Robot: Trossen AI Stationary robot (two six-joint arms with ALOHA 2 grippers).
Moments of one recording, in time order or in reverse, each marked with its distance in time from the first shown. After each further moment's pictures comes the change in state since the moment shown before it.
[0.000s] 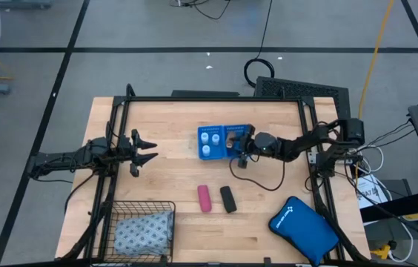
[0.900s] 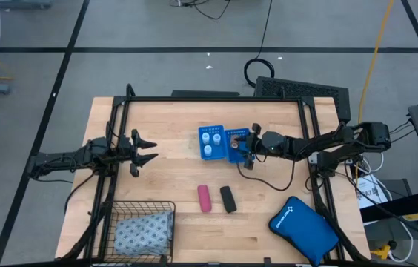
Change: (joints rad) left arm 0.000 0.000 0.000 0.000 0.000 0.000; right arm 0.045 -0.280 -0.002 -0.274 0.020 0.033
